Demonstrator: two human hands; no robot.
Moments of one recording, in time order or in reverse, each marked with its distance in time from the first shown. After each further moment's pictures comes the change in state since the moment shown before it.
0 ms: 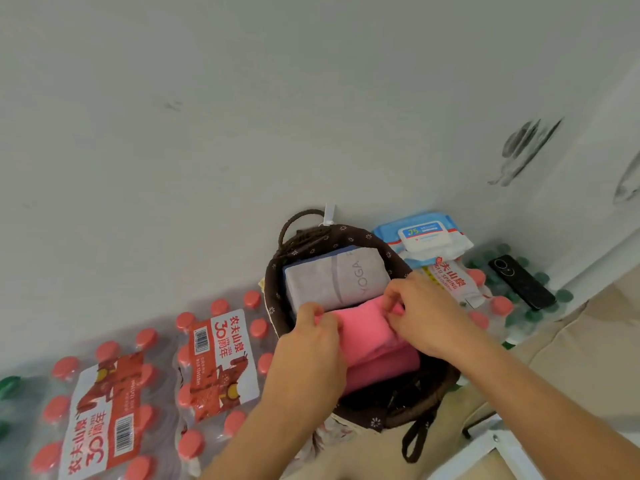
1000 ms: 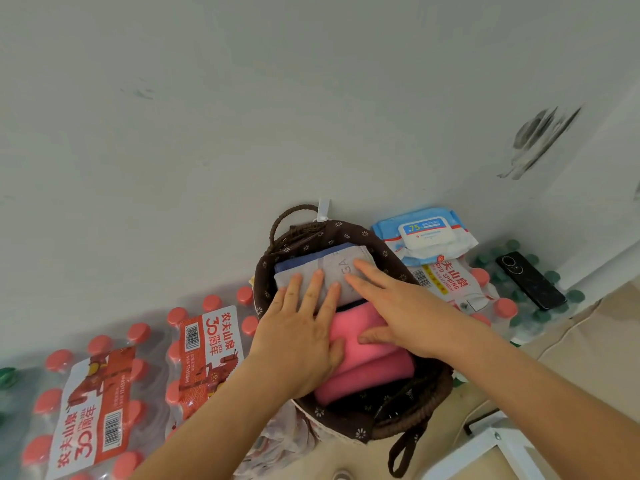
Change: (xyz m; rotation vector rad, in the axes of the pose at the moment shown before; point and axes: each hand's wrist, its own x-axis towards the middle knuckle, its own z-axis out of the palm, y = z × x) left_hand 0.039 -0.018 0.014 0.538 -0.183 0.253; right_hand 0.024 0.013 0.002 -0.212 -0.230 -0.390
